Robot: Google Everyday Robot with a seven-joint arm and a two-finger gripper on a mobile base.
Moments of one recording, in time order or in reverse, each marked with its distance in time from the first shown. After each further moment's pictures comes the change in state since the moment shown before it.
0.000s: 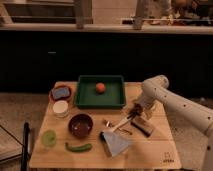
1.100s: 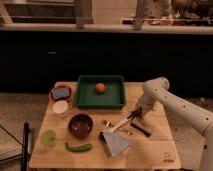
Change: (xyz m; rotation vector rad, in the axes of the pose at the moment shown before) arm -0.001 0.006 0.012 0.006 -0.040 -0.037
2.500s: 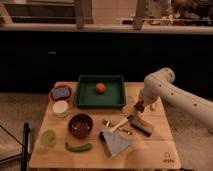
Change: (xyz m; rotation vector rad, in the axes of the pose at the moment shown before) arm -0.003 -0.019 -0.100 0.088 0.150 0.039
